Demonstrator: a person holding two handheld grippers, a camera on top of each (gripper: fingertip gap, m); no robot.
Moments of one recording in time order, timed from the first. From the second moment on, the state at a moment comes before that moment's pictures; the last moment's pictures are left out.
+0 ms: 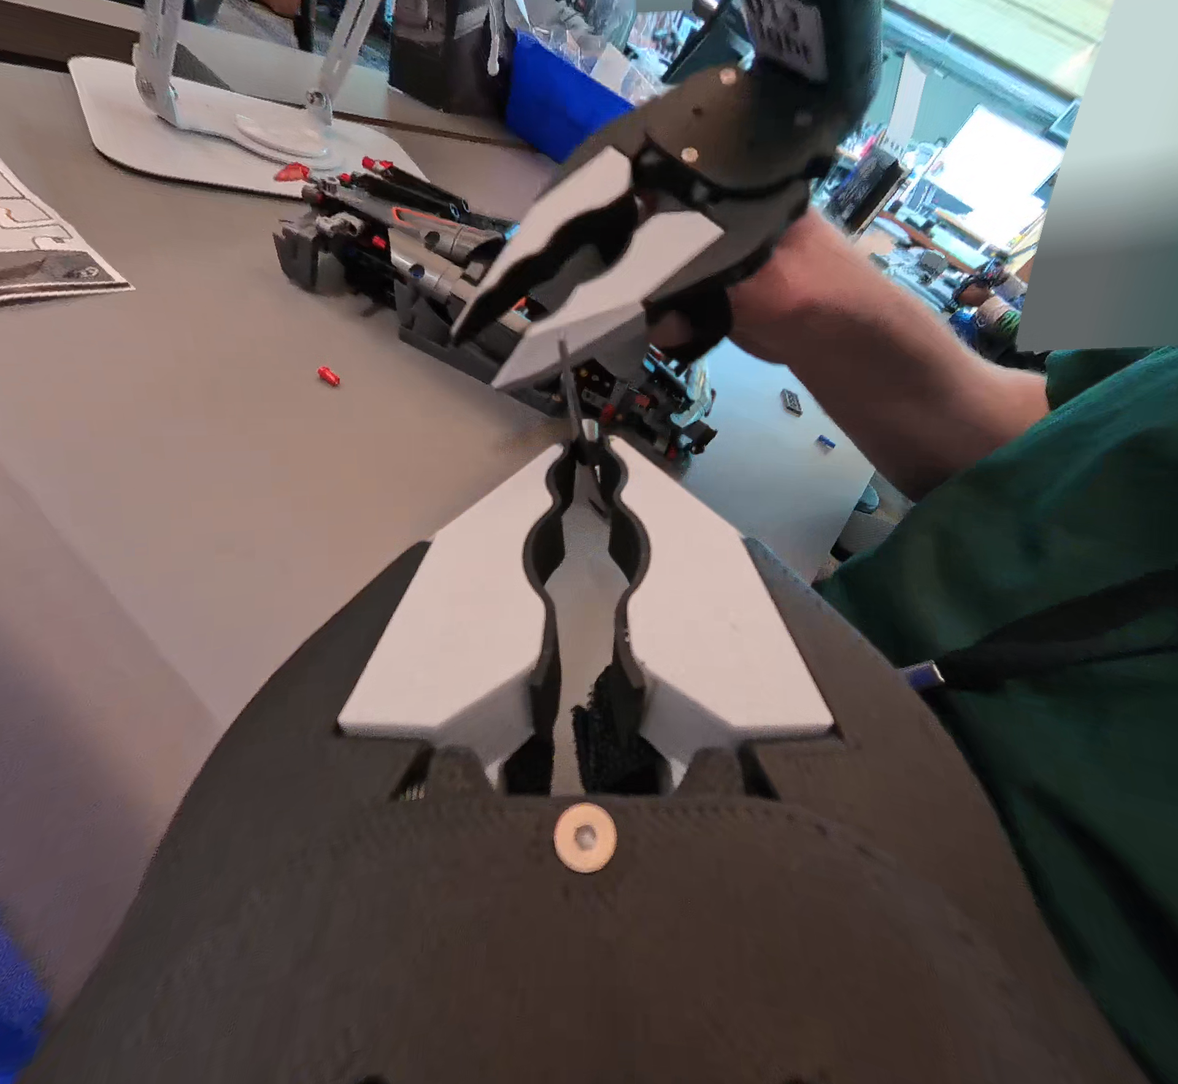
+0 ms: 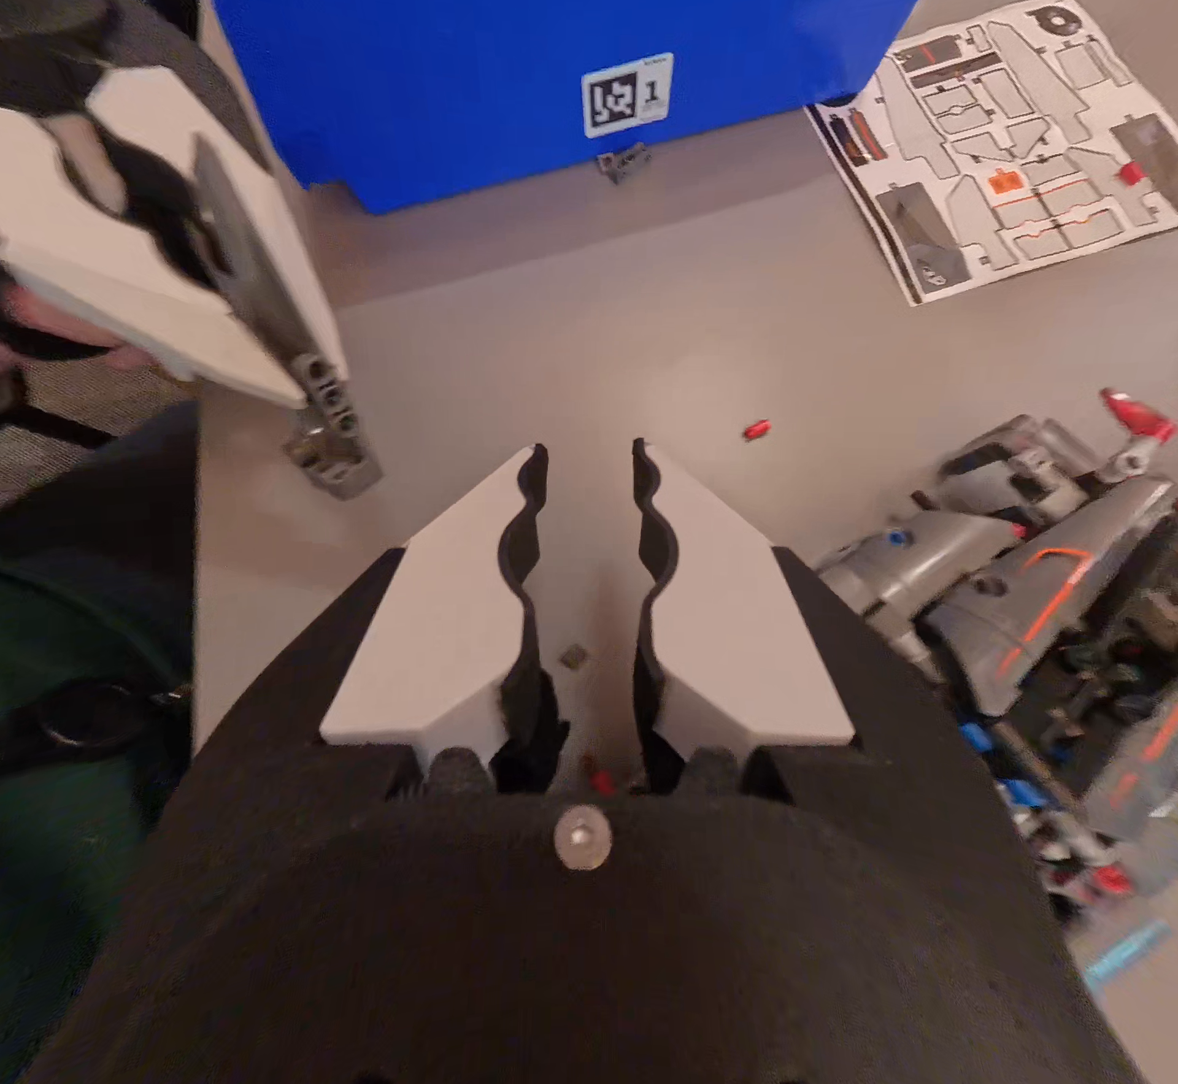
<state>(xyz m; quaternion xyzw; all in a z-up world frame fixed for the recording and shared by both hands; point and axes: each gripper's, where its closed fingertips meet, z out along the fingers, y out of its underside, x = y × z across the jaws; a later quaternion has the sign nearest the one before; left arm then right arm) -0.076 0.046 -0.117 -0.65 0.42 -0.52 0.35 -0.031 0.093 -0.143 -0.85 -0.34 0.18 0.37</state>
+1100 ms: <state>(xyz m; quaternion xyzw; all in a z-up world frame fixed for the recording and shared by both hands) -0.077 0.054 -0.127 -0.66 0.36 -0.59 0.31 -0.001 0.161 -0.206 -0.54 -0.83 0.07 0.08</state>
